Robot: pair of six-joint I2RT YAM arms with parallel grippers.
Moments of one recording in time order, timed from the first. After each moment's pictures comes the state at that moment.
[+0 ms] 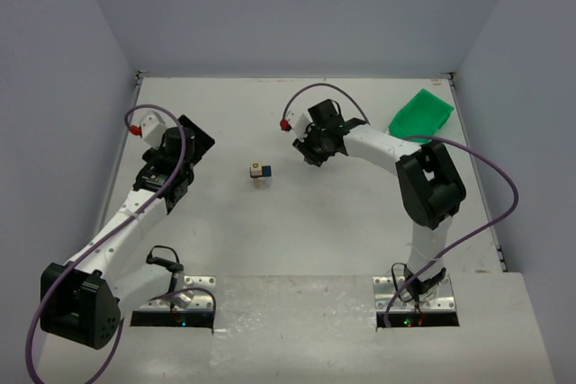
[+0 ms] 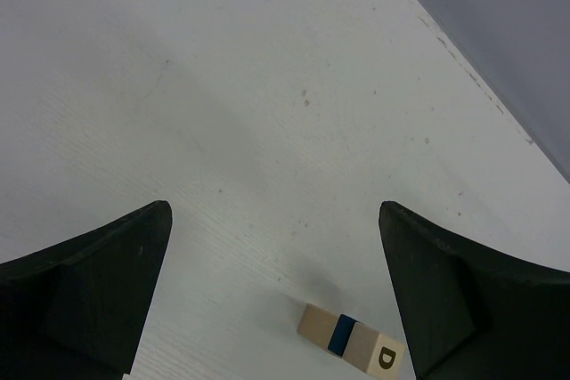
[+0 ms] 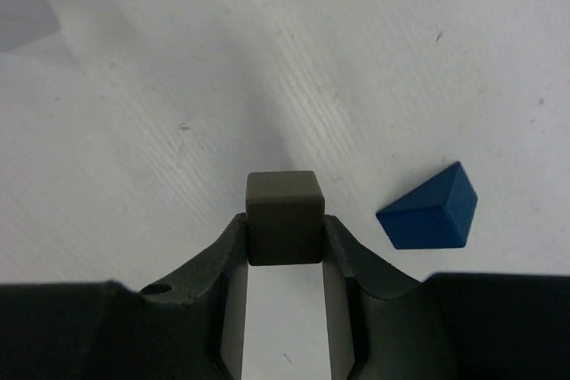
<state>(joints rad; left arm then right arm) -0.23 1.03 0.72 -0.24 -0.54 -0.85 0.54 1.93 1.31 -0.36 -0.15 -0.47</state>
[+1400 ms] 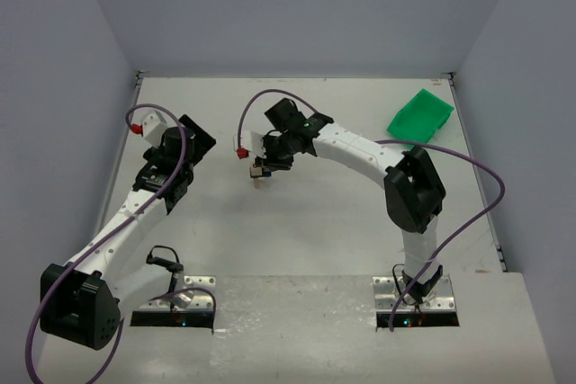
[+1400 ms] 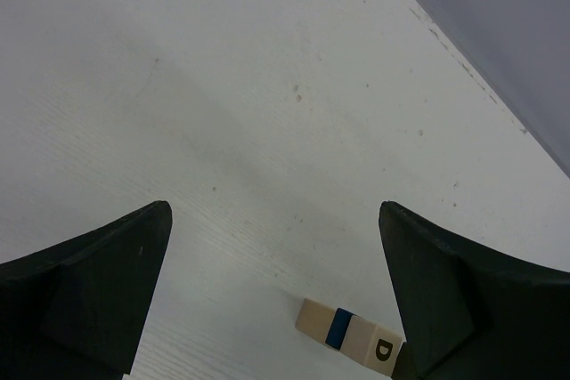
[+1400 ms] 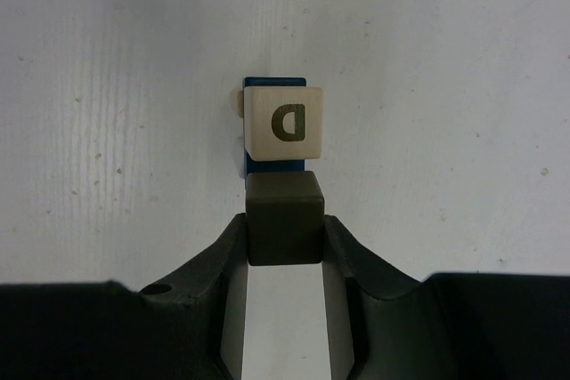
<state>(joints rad) -0.23 1.03 0.72 -0.23 -0.51 -0.84 0.77 1.98 1.60 -0.61 -0.34 -0.88</state>
